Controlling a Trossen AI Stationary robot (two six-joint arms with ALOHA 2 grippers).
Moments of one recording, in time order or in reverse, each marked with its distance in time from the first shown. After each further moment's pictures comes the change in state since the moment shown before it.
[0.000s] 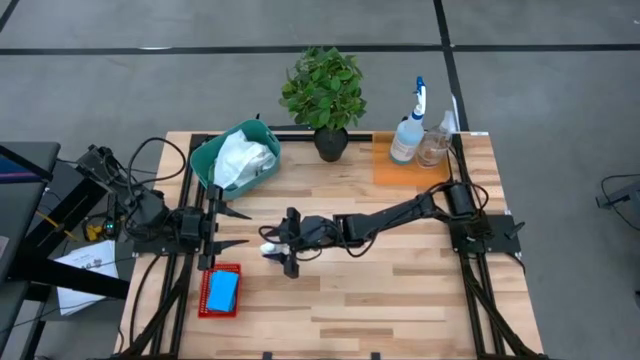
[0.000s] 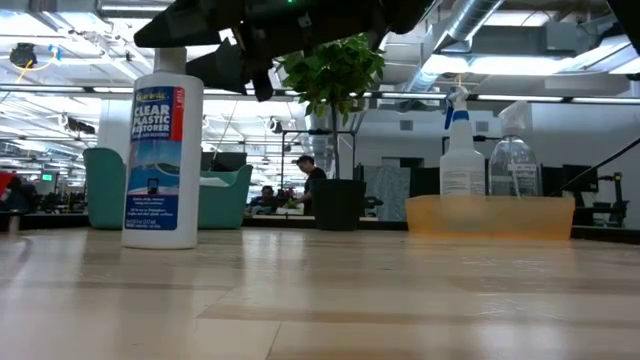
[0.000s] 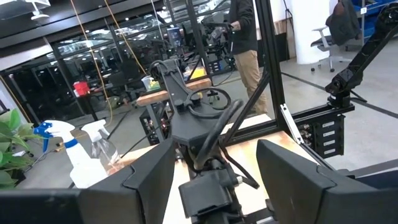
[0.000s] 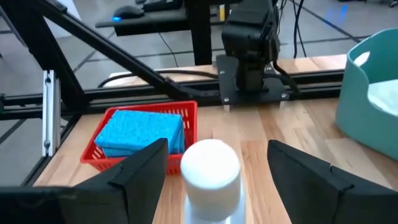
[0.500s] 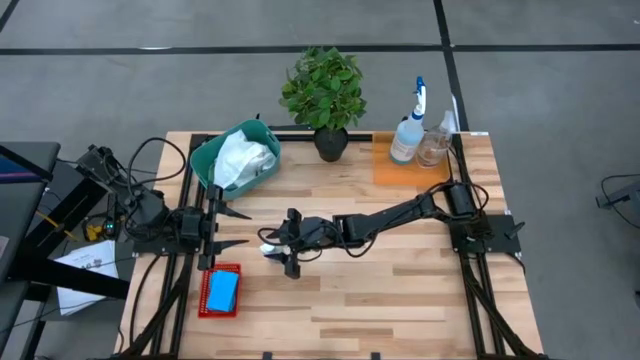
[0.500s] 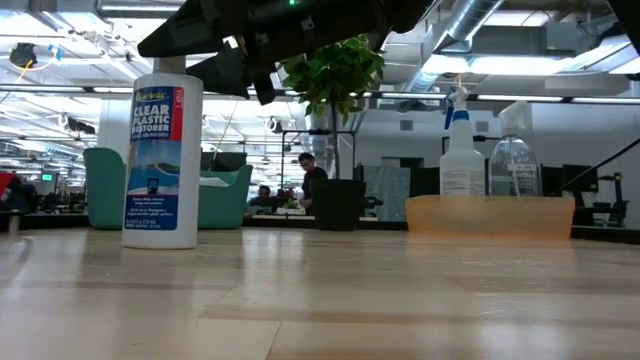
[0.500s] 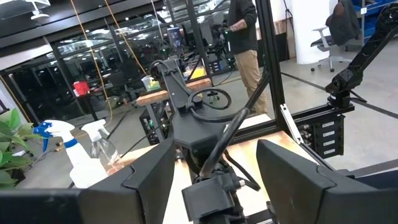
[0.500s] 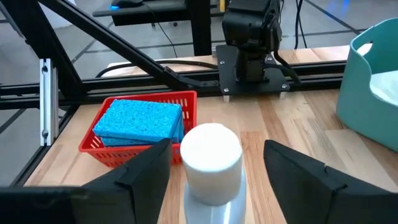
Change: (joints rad) left arm 0.000 0.000 0.000 -0.001 0.000 -0.002; right arm 0.002 0.000 0.000 -0.039 0.000 -0.004
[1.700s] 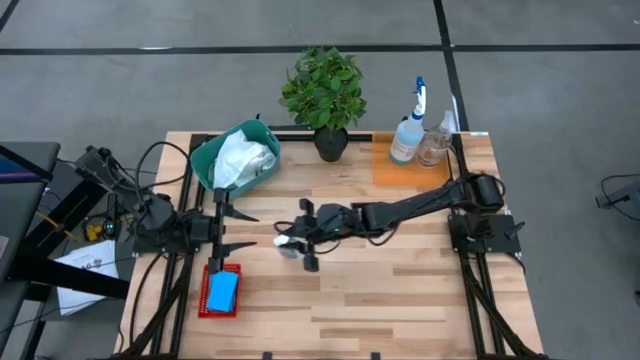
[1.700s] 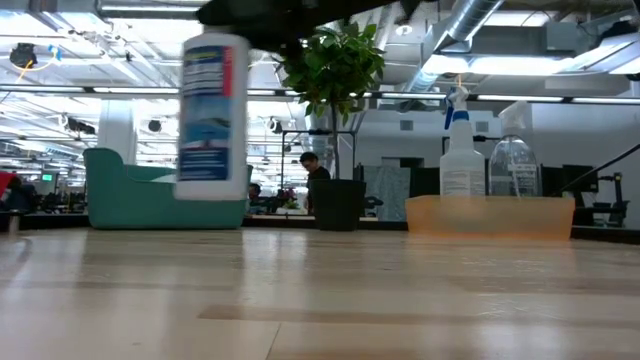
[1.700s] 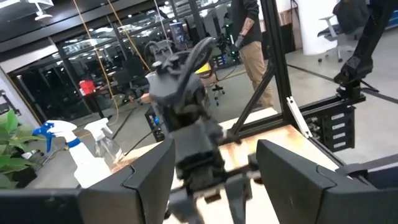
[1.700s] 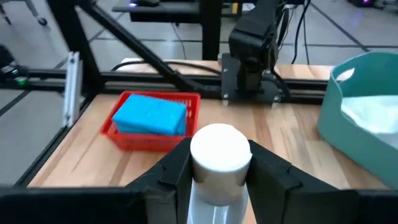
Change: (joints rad) left arm 0.024 0.071 0.001 0.048 0.000 0.027; right arm -0.020 -0.185 -0.092 -0.106 -0.061 -0.110
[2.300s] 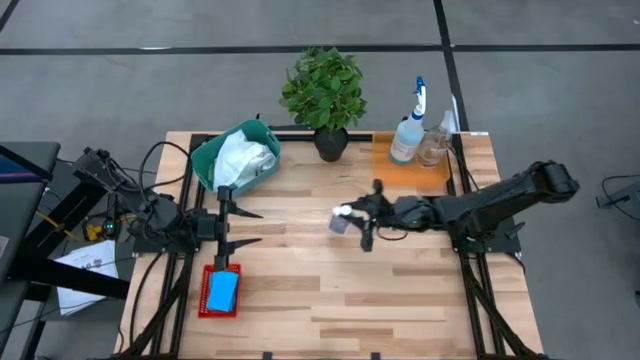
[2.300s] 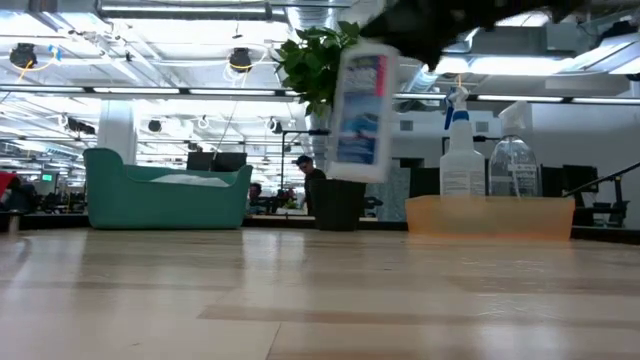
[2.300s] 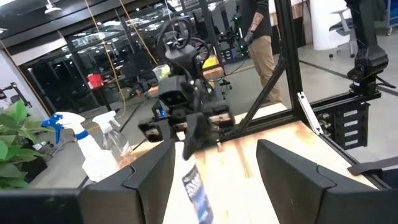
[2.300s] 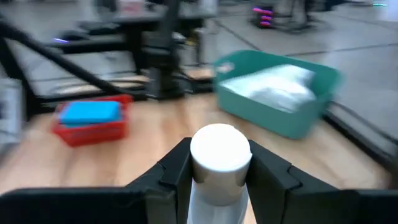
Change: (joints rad) left arm 0.044 0.020 0.000 0.007 0.000 -0.013; right arm 0.034 -0.610 -0.662 0.159 0.327 0.090
